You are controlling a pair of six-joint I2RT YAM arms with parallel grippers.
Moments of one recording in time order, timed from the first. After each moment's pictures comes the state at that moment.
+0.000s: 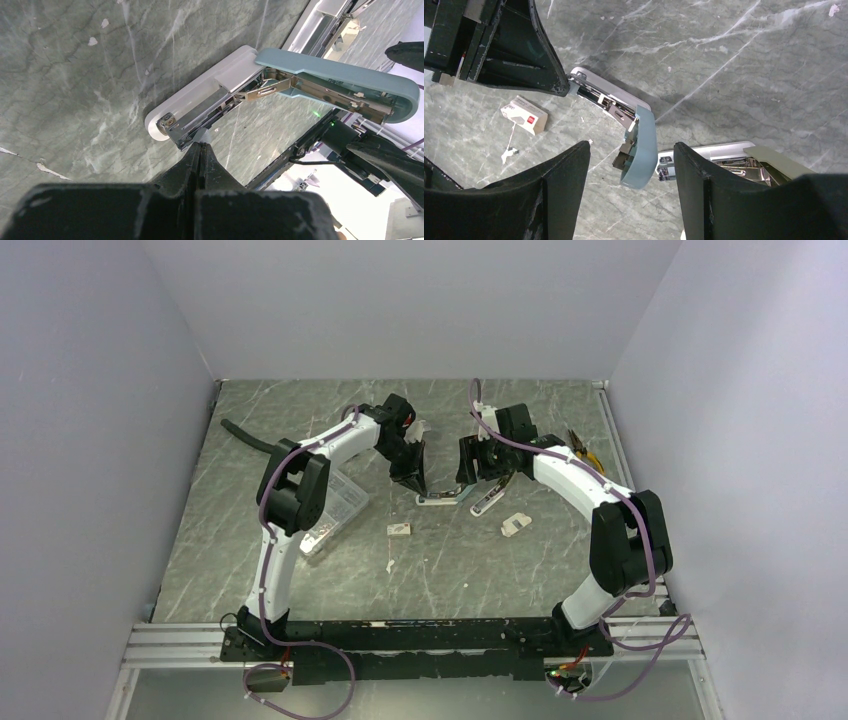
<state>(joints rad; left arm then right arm) -0.53 2.24 1.80 -0.83 0.60 -0.38 0.34 1.61 1.14 -0.41 -0.35 0.10</state>
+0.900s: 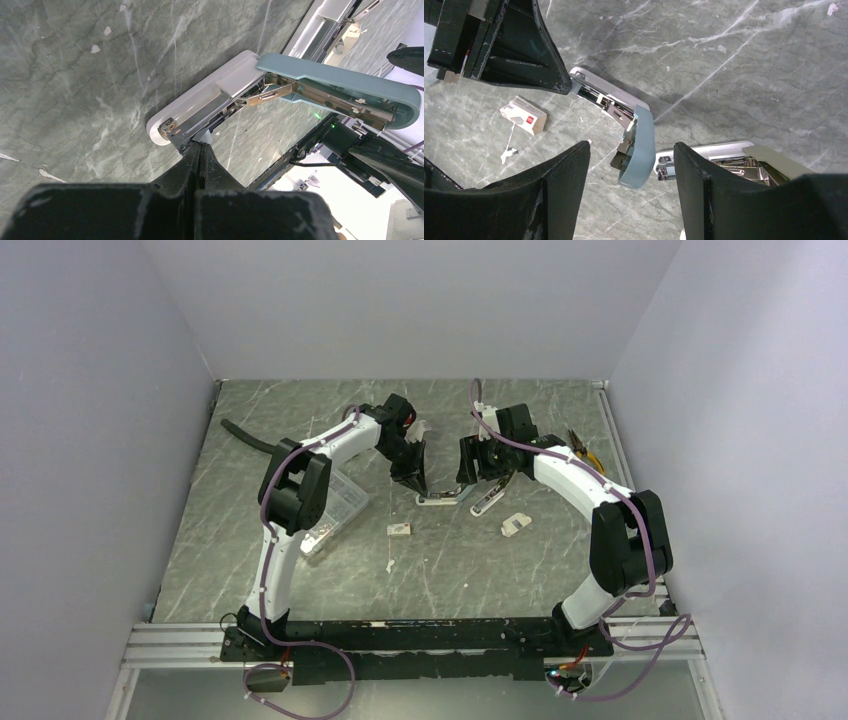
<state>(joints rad) -0.53 2.25 1.82 -0.83 0.59 -0.38 0.34 1.61 1.13 -0.41 -0.35 0.10</state>
